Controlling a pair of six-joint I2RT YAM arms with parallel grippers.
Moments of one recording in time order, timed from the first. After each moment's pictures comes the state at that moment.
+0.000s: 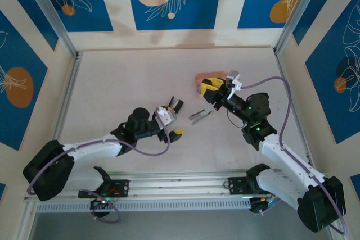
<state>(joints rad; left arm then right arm) -0.79 1.24 0.49 0.40 0.31 0.19 0.43 0.91 0.59 0.50 -0.46 0.29</state>
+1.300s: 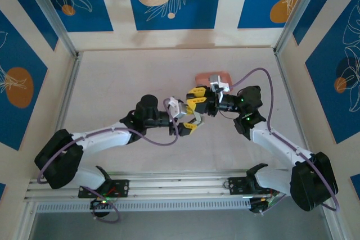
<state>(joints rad) -0.80 1.40 0.72 0.46 0.69 0.11 0.45 1.13 0.66 0.77 -1.01 0.39</state>
